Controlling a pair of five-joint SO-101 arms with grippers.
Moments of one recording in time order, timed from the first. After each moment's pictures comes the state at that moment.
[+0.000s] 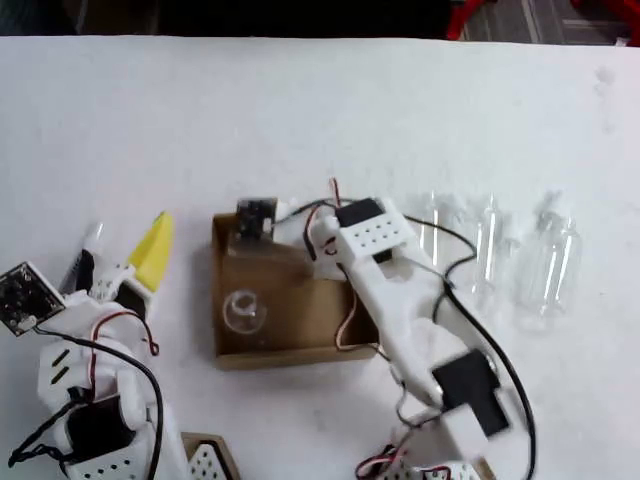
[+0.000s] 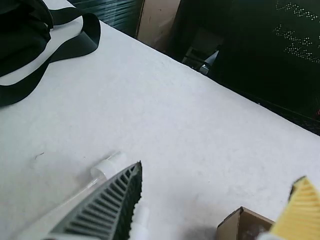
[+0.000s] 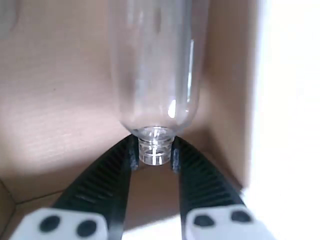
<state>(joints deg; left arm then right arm) -25.5 -104.0 83.6 51.6 20.0 -27.3 -3.7 25.1 54.9 63.2</state>
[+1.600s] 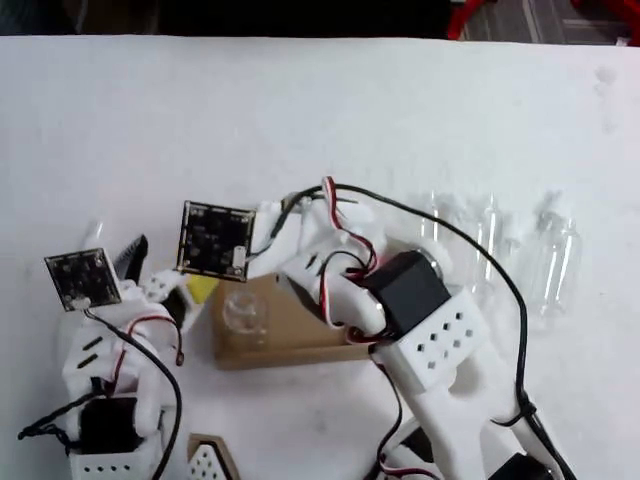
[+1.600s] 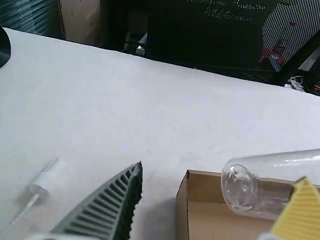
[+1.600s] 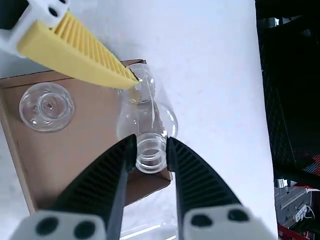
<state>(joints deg) -9.8 -104.0 83.6 51.6 12.2 -41.7 -33.0 9.2 76.1 52.6</state>
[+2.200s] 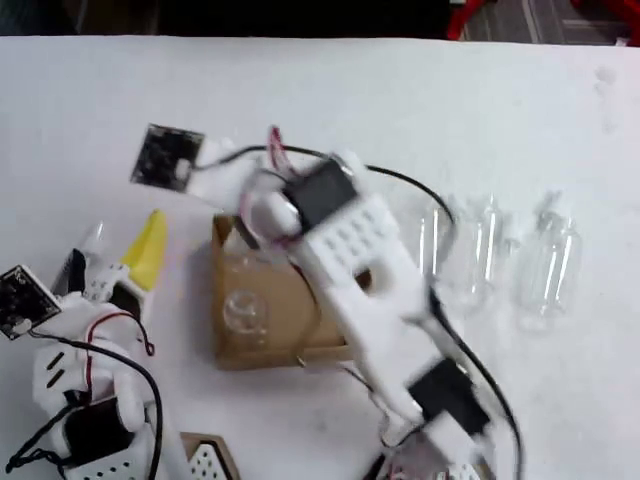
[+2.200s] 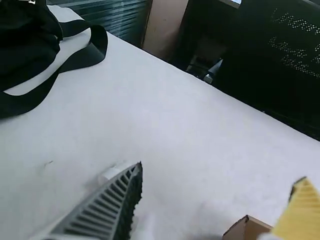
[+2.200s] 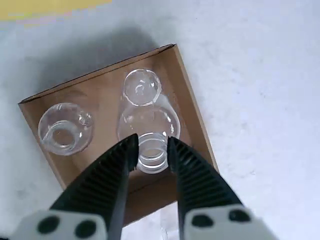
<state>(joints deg) -26.9 -104.0 82.3 51.6 18.9 -42.6 5.9 -30.2 96.9 39.6</state>
